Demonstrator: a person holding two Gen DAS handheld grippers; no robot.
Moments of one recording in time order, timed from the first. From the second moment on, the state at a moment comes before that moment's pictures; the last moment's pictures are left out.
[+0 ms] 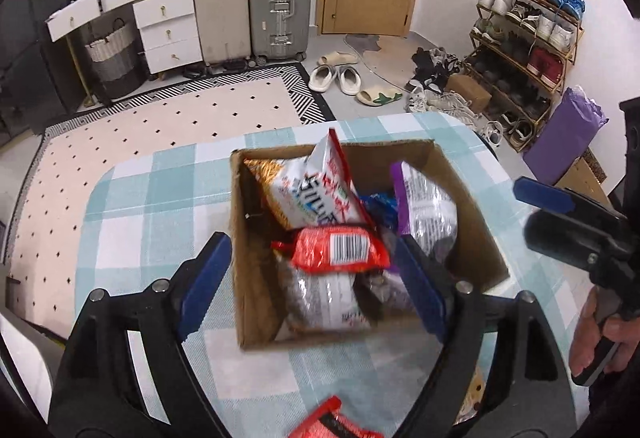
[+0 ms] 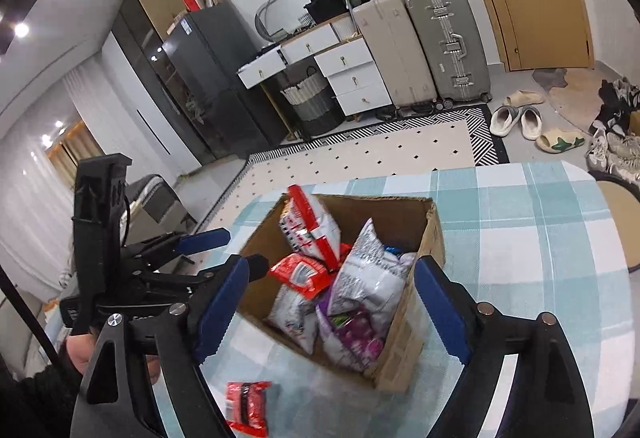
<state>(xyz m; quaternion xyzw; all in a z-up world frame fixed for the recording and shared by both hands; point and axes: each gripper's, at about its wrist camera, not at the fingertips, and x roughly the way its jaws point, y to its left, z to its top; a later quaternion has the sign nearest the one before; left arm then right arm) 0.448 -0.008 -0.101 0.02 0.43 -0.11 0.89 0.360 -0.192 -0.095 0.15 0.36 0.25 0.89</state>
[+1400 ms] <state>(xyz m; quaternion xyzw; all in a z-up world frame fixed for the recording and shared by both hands) 0.153 0.047 -0.130 -0.04 0.32 -0.05 0.94 0.161 -0.181 -0.164 0.11 0.32 0.20 0.92</state>
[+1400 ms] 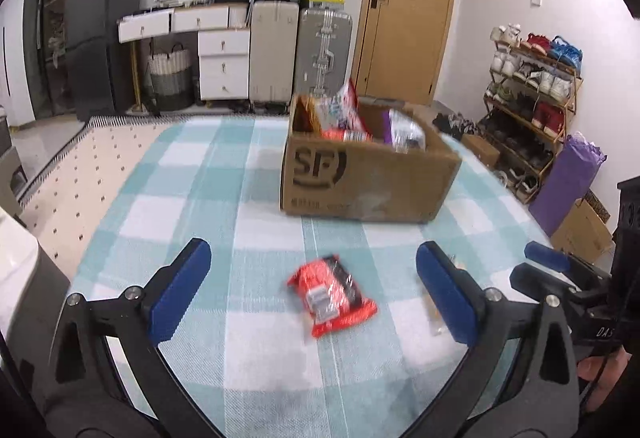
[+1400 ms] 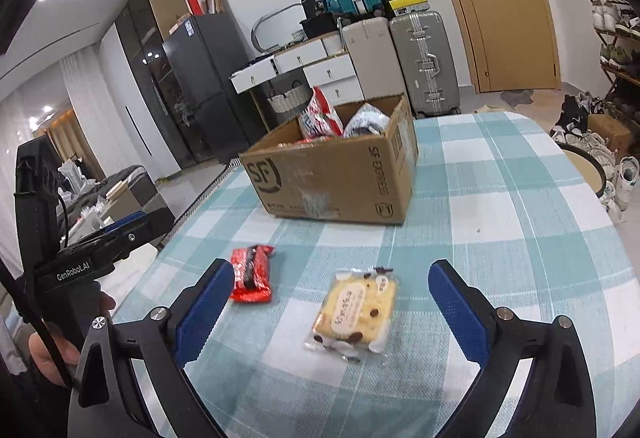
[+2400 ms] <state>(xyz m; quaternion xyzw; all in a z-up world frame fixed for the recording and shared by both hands) 0.197 0.064 -0.201 -0.09 0.38 -0.05 0.92 0.218 -0.118 -0.222 0.00 0.44 0.18 0.88</state>
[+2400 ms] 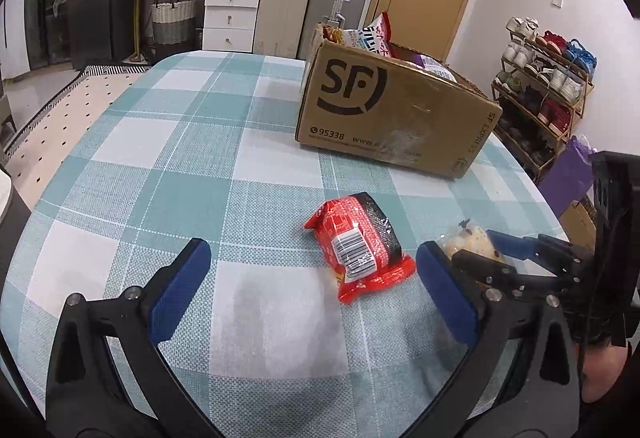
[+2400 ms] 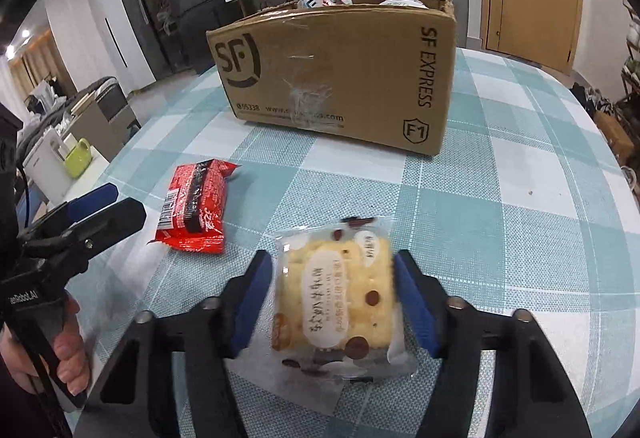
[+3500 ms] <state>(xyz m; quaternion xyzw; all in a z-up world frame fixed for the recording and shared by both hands) 0.206 0.052 -0.213 -0.05 0.41 -0.01 0.91 0.193 -0.149 -0.196 0.09 0.35 0.25 0.90</state>
